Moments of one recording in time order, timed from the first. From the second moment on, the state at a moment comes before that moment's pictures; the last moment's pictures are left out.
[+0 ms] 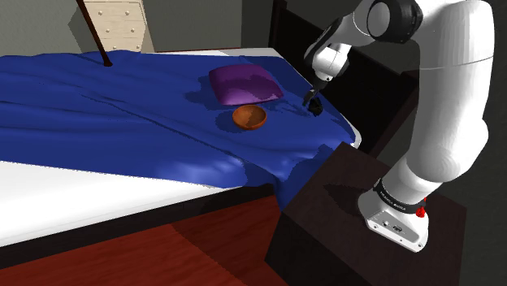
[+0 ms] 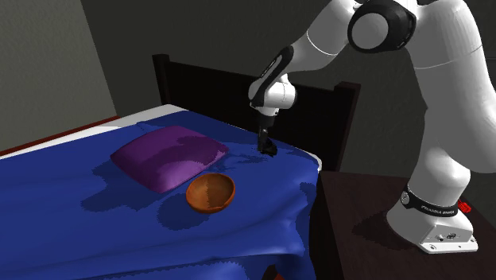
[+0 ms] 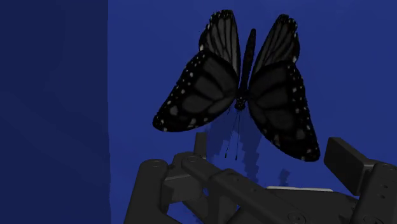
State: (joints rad) arm -0.18 0.55 -0.44 -2.01 0.74 2.50 -1.27
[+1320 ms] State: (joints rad) arm -0.23 0.67 -0.38 -1.93 0.81 2.54 -1.32
